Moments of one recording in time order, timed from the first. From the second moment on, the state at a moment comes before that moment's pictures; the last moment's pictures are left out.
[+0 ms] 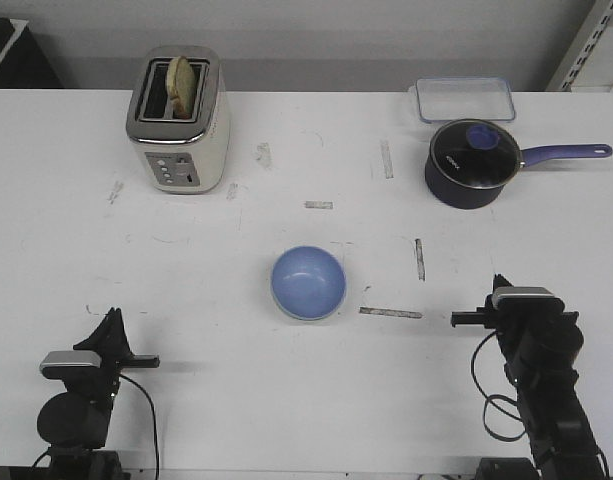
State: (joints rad) left arm -0.01 0.01 0.03 0.07 -0.05 -0.02; right arm 0.00 0.67 0.51 -0.18 0.03 -0.02
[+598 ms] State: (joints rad) left arm -0.01 0.01 0.03 0.07 -0.05 -0.02; right arm 0.00 0.67 0.51 -0.11 0.03 -0.02
